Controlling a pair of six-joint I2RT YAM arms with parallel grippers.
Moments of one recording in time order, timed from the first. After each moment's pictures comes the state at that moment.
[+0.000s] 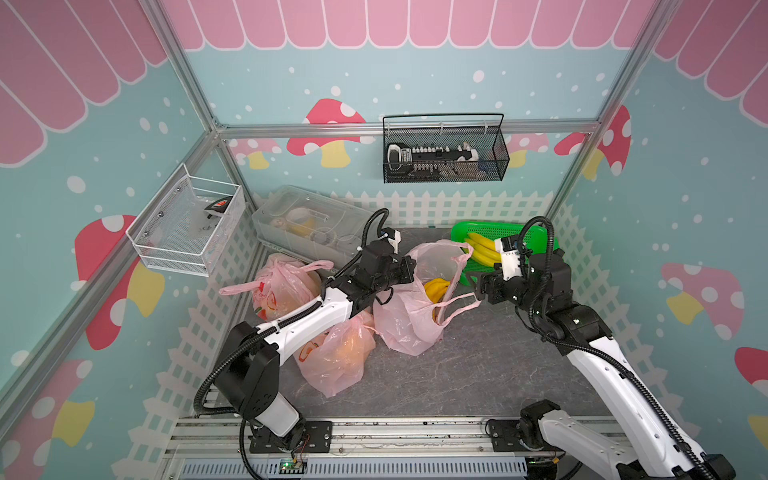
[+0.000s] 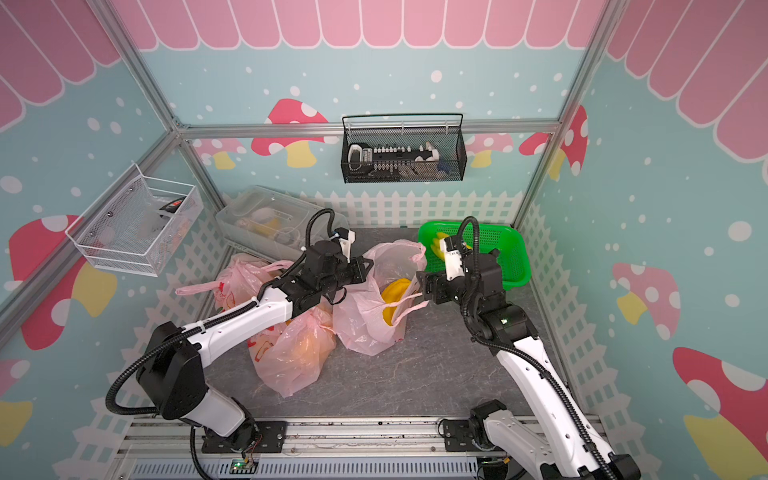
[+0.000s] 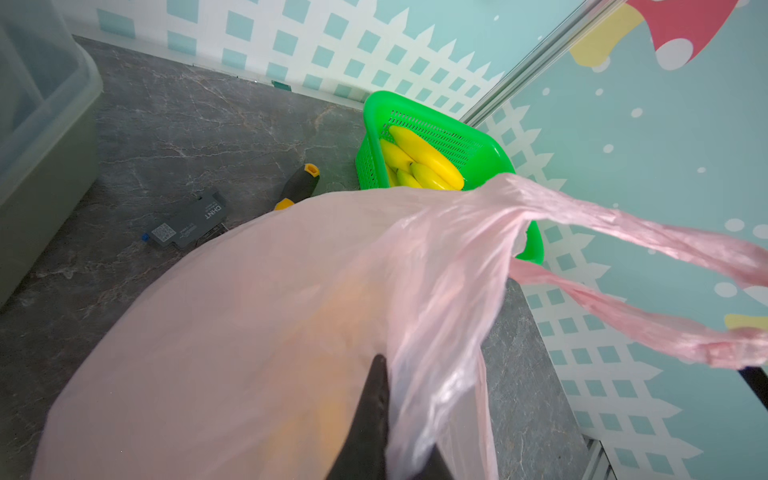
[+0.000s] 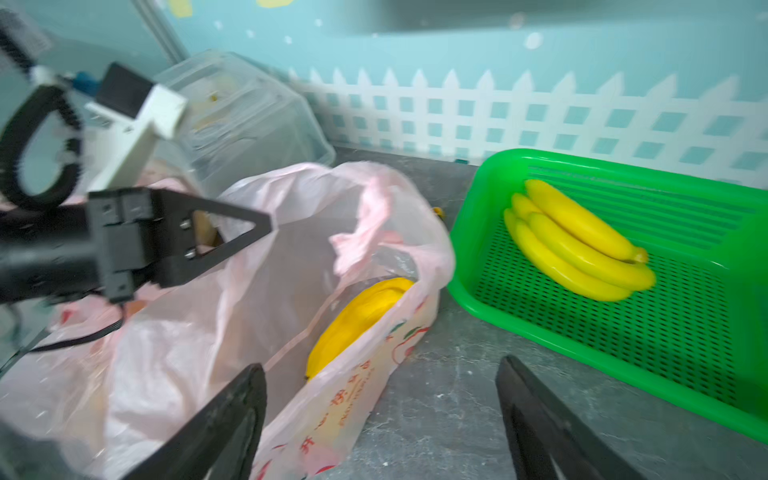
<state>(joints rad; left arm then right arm) -0.64 1.59 1.21 -0.04 0.08 -0.64 0.28 0.98 1.05 -0.52 -0.11 0.14</state>
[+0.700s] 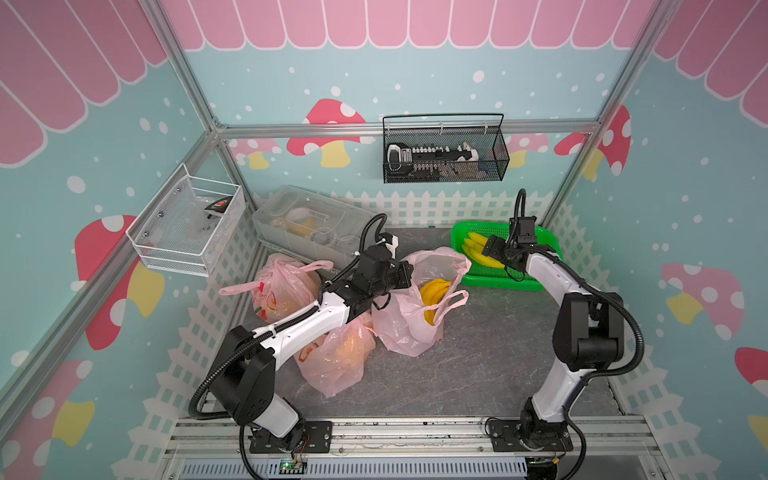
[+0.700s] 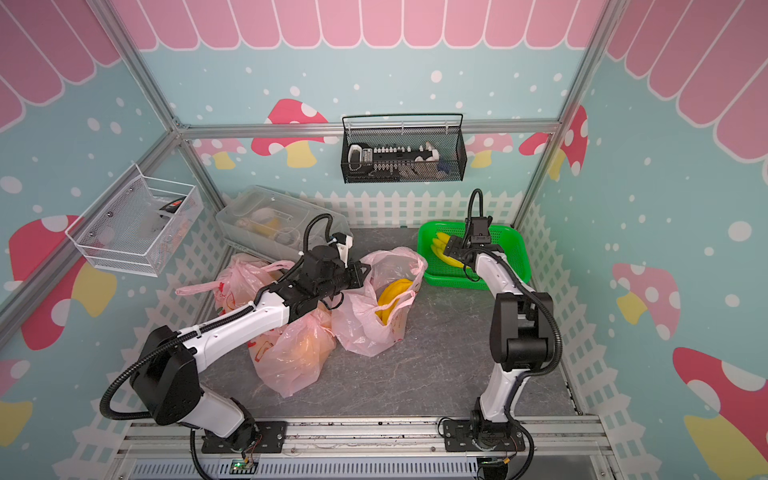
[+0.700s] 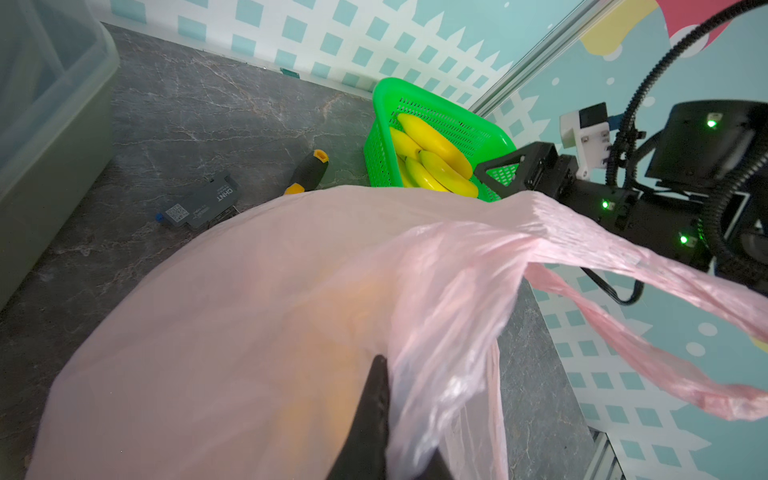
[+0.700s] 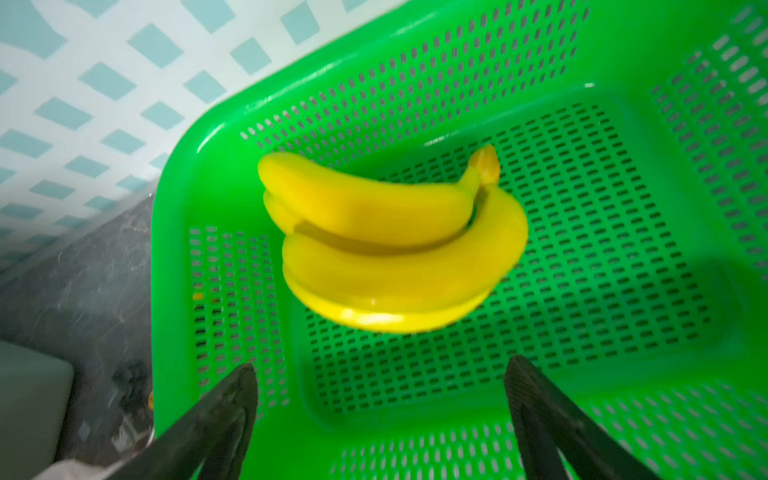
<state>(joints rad) -0.64 1.56 1.15 -0.04 0.08 -0.64 0.01 1.87 1.48 -0.41 0.03 0.45</state>
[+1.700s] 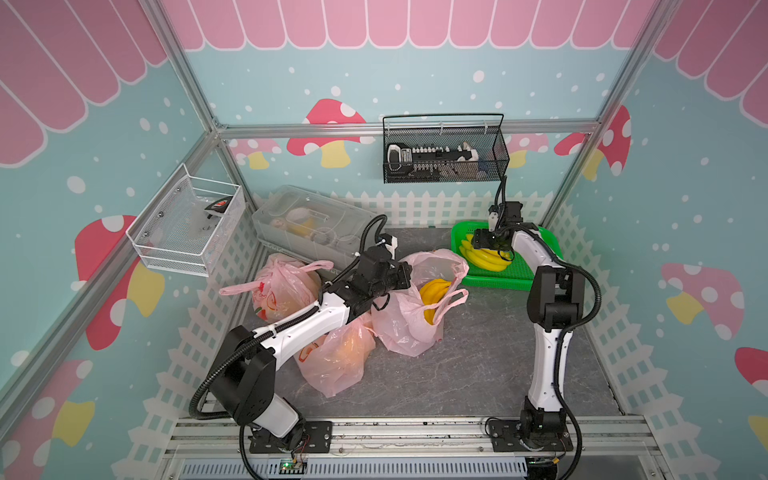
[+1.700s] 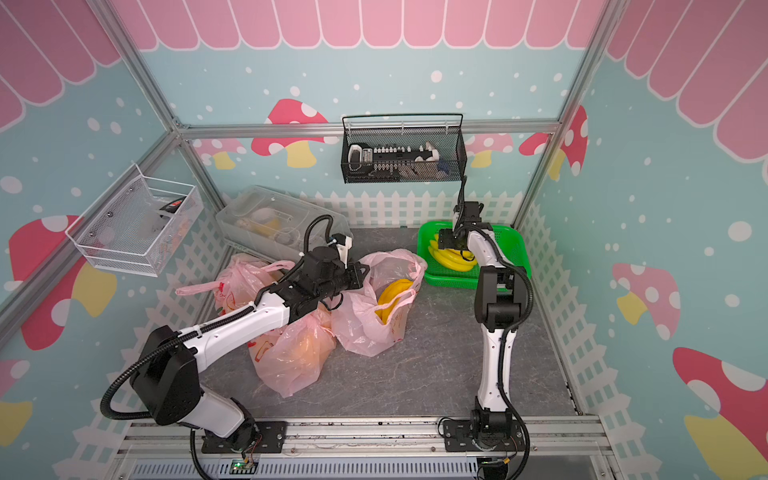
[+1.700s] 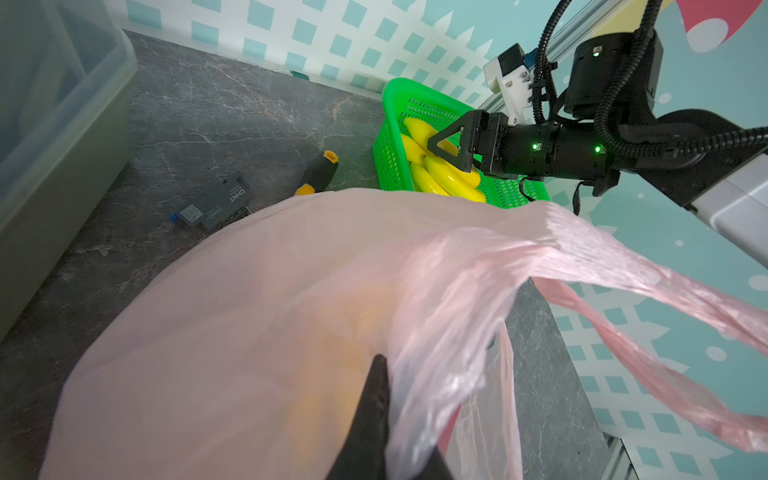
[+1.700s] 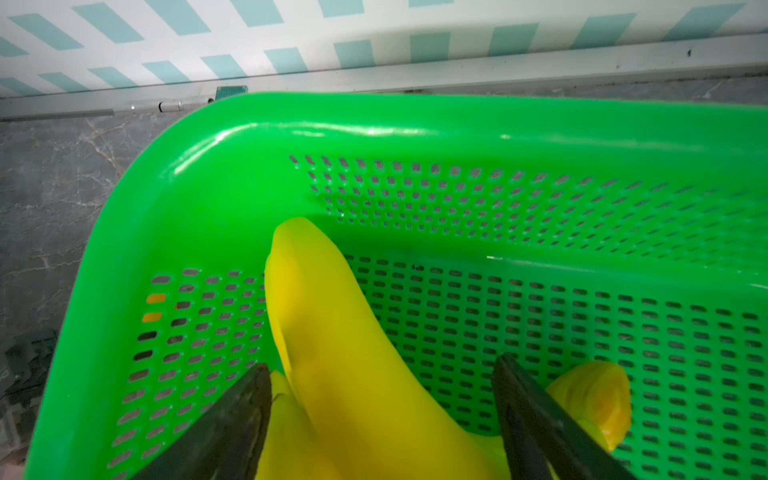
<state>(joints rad) -0.64 1.56 1.14 -0.04 0.05 -0.62 0.00 2.25 1.94 -0.62 -0.15 0.03</state>
